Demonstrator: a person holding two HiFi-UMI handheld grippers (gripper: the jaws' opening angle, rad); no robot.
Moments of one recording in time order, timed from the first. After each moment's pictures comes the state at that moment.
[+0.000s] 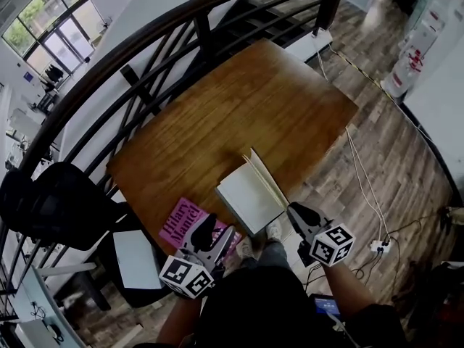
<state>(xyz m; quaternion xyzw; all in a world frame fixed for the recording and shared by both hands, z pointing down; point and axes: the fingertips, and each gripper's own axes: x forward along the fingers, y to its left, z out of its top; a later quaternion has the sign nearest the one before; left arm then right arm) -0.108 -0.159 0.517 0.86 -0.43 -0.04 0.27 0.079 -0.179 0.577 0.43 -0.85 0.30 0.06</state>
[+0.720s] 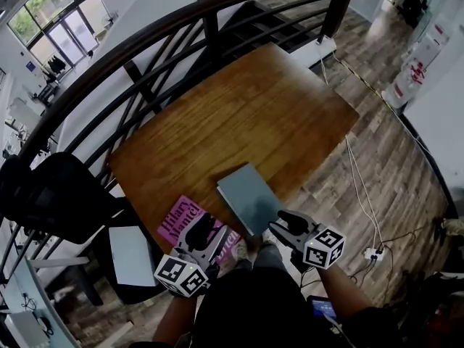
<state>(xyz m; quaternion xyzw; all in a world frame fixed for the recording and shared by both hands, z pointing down) -0.125 -0.156 0.520 0.85 -0.45 -0.05 0.27 0.031 -0.154 0.577 0.31 -0.89 0.33 0.09</state>
